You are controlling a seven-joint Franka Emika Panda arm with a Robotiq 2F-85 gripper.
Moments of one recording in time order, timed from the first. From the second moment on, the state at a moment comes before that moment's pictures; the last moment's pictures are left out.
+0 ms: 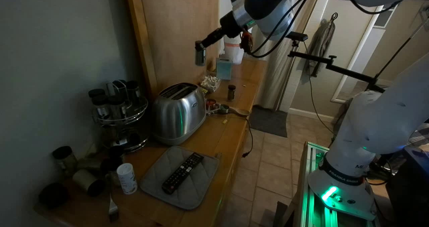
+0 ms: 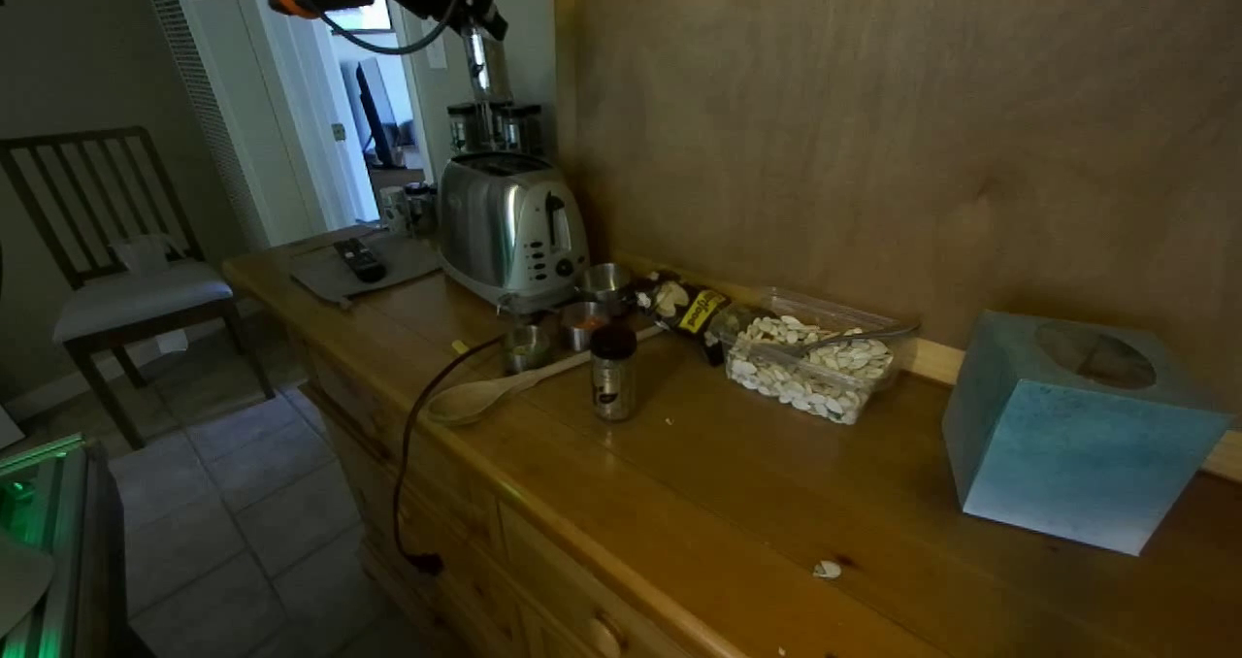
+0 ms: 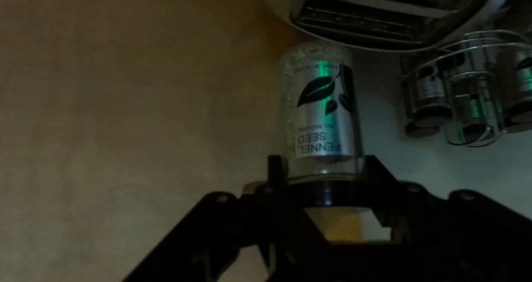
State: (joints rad) arm -0.08 -0.39 0.08 -2.42 0.73 2.88 -0.84
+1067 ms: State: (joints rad) arm -0.33 -0.38 0.11 -2.48 0.69 2.94 -0.73
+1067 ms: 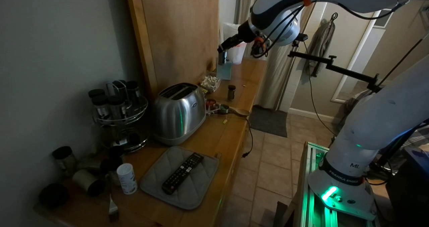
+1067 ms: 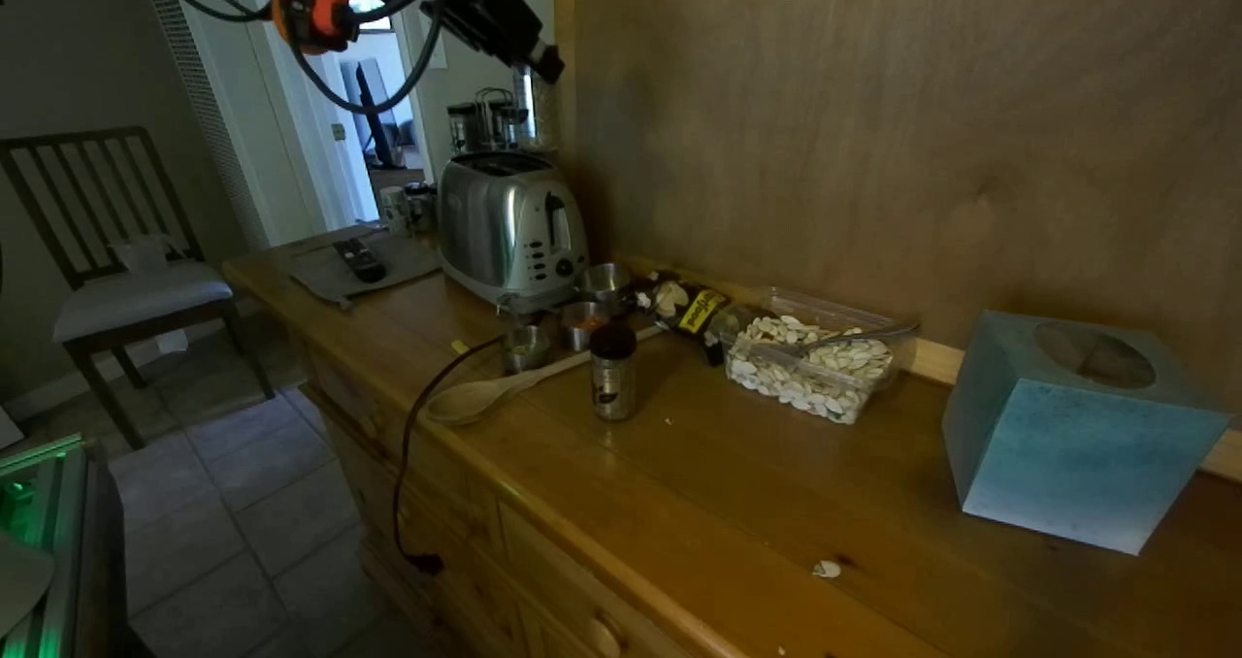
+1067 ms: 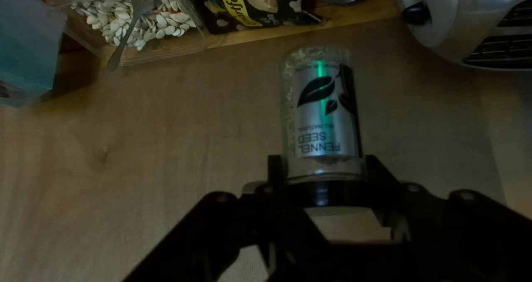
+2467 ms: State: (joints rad) arm -0.55 -0.03 0.10 -2.35 0.65 3.19 -0.60
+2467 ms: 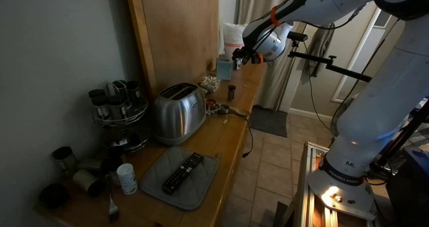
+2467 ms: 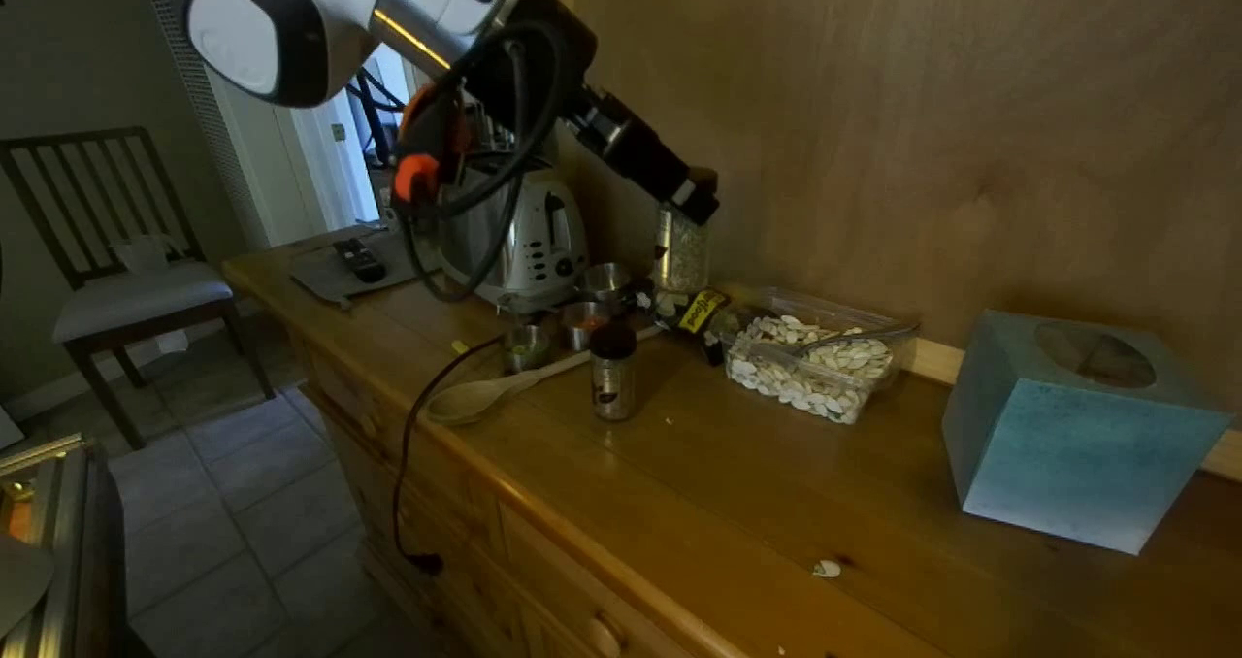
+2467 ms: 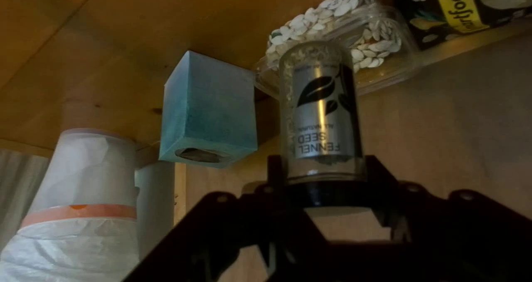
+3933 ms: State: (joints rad) arm -0.70 0.37 0.21 -2.22 0.63 3.47 -0.46
